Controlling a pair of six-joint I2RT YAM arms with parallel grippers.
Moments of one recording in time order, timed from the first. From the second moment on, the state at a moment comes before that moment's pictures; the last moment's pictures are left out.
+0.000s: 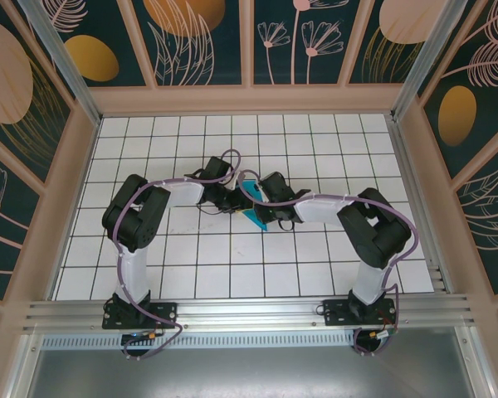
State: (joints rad) left arm -0.53 2.01 1.14 -0.16 0.62 -0.61; right arm 0.71 1.79 0.95 -0.16 -0.04 0.28
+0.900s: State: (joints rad) left arm -0.53 2.00 1.14 -0.16 0.61 -0.61; right arm 0.63 1.66 0.81 -0.08 -0.61 0.42
